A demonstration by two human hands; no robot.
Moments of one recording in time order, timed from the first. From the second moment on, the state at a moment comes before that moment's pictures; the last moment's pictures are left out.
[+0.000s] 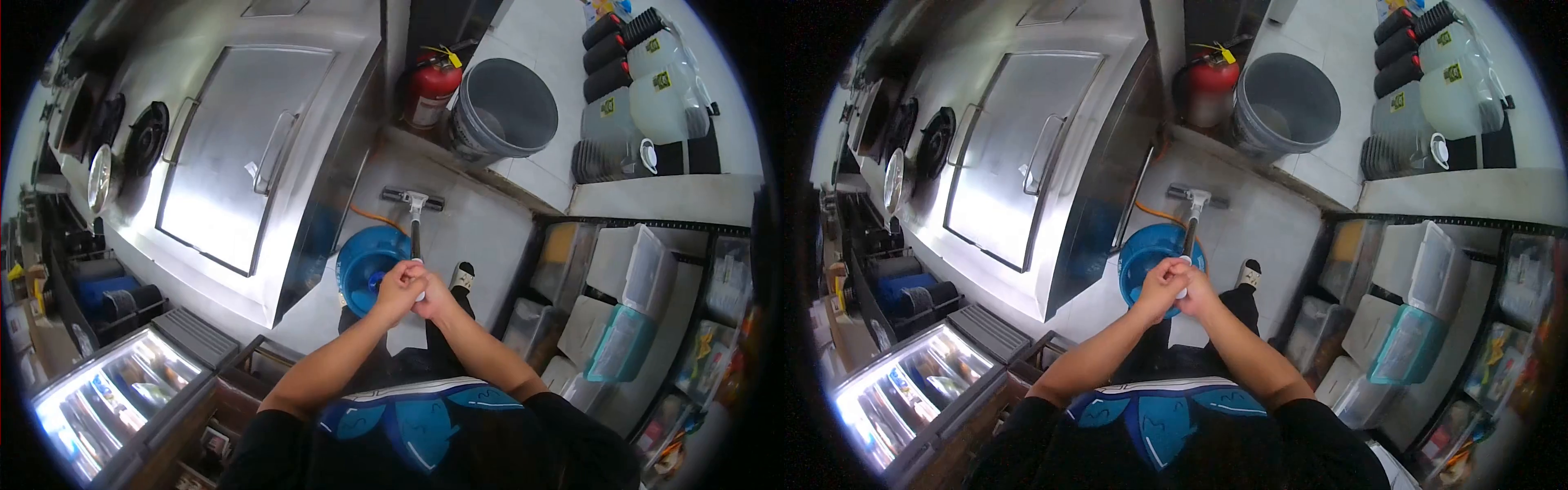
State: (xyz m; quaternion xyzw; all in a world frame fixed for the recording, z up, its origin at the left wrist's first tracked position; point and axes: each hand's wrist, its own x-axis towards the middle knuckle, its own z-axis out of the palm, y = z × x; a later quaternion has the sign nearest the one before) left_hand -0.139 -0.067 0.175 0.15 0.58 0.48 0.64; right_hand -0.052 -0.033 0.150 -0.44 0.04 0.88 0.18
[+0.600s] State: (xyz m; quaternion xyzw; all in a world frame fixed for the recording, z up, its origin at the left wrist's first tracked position) left_hand -0.159 -0.016 0.129 0.25 0.61 0.47 0.58; right_hand -0.076 0.022 0.115 -0.36 0.01 0.89 0.28
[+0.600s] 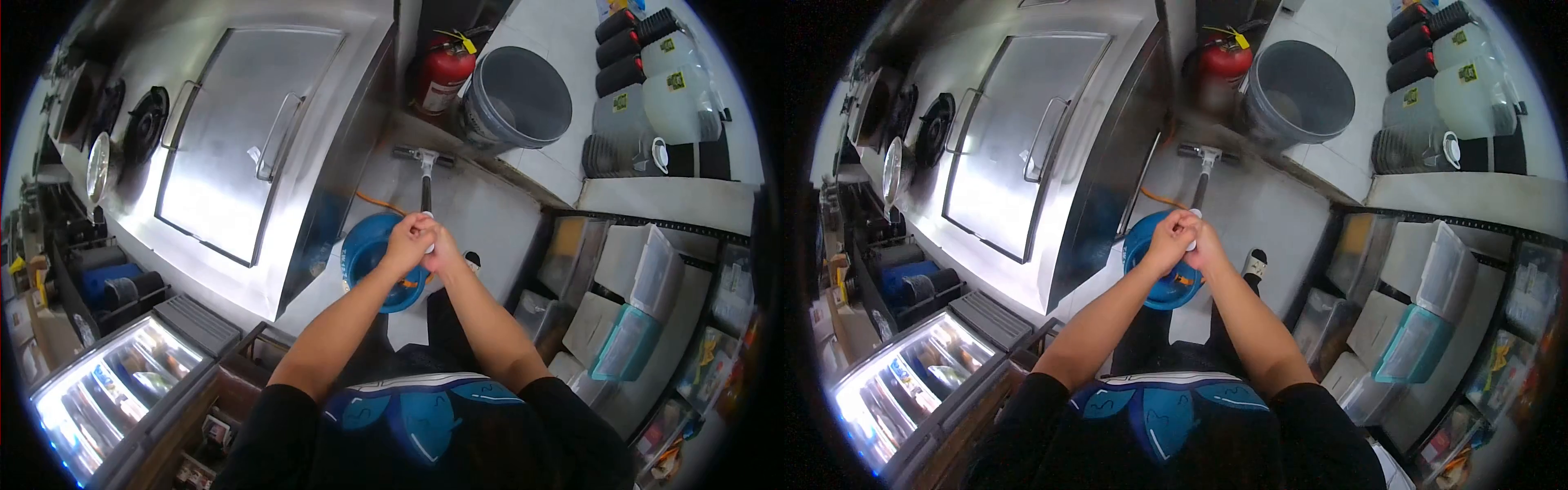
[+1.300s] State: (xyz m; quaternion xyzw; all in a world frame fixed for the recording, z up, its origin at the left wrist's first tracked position) left_hand -0.230 -0.130 0.287 0.72 0.60 0.33 0.11; right_hand -0.165 0.039 0.083 -0.49 0.12 0.81 0.31
